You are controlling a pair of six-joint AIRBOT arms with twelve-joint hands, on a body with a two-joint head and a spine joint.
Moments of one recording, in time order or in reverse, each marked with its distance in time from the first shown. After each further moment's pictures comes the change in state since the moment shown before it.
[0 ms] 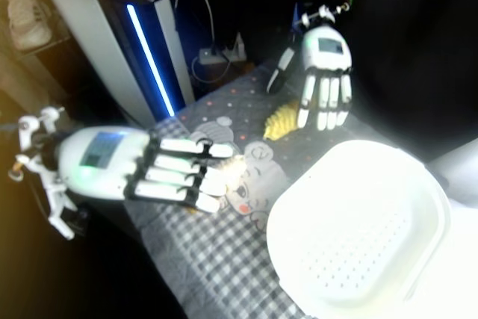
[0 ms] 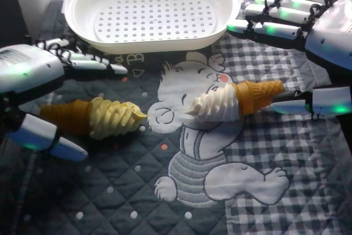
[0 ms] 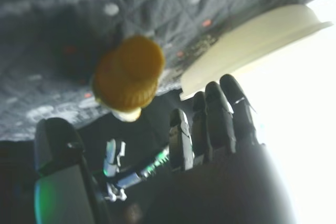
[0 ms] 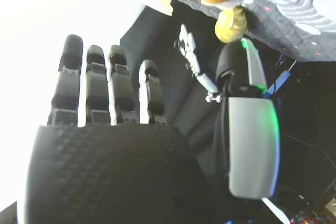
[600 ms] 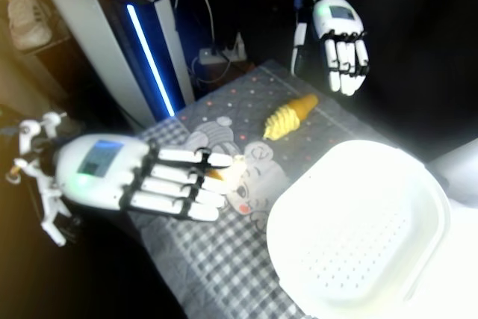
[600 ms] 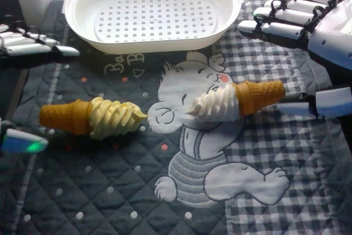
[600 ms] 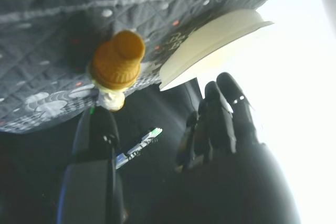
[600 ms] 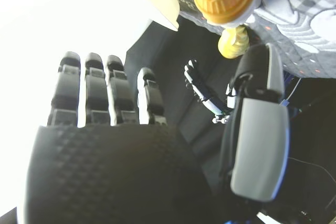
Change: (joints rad) left arm 0.149 0.201 -0.138 -0.102 -0.260 0.004; right arm 0.000 0.000 0.000 0.050 -0.055 -0.077
